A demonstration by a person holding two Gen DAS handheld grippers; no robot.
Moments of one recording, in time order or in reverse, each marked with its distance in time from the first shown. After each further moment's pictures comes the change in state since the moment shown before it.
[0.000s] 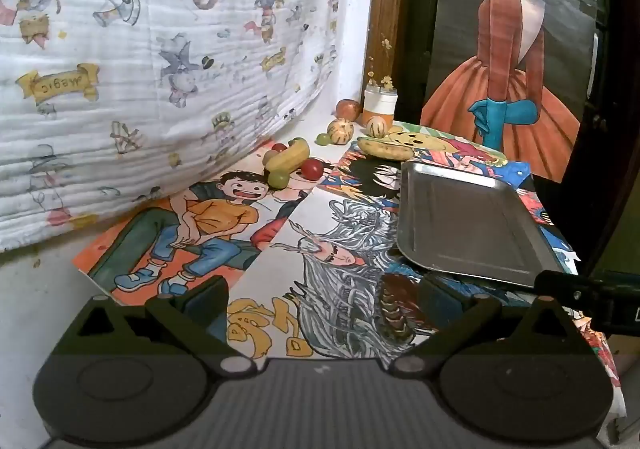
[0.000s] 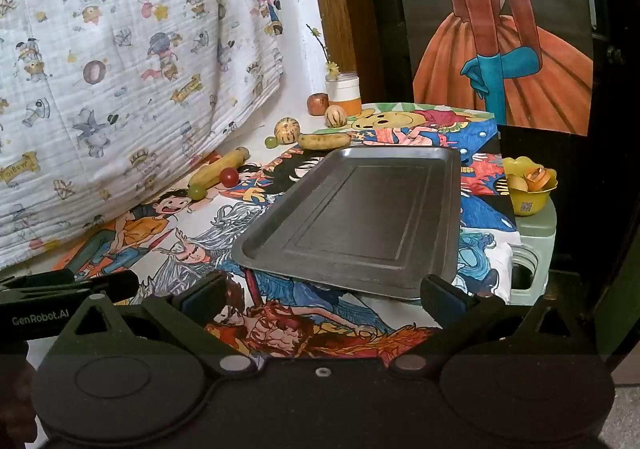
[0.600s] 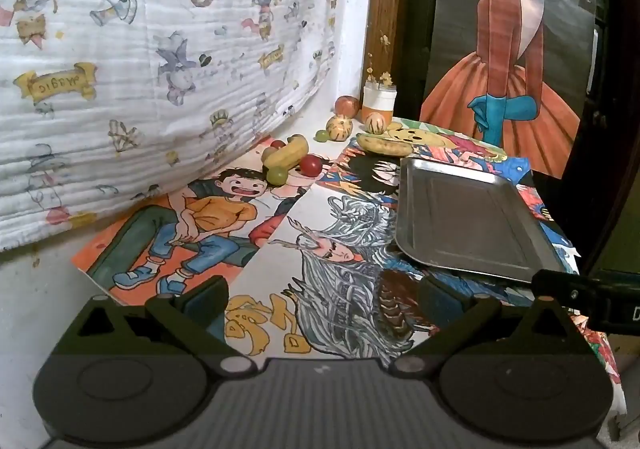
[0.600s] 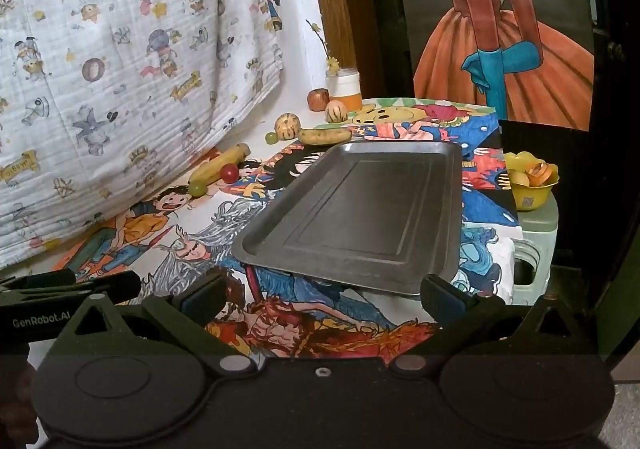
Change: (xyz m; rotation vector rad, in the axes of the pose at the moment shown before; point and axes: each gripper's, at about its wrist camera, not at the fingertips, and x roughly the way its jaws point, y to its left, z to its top) left arm 0.000 0.000 0.000 0.004 0.007 0.002; right arm 0.000 0.000 0.002 0.003 0.005 0.003
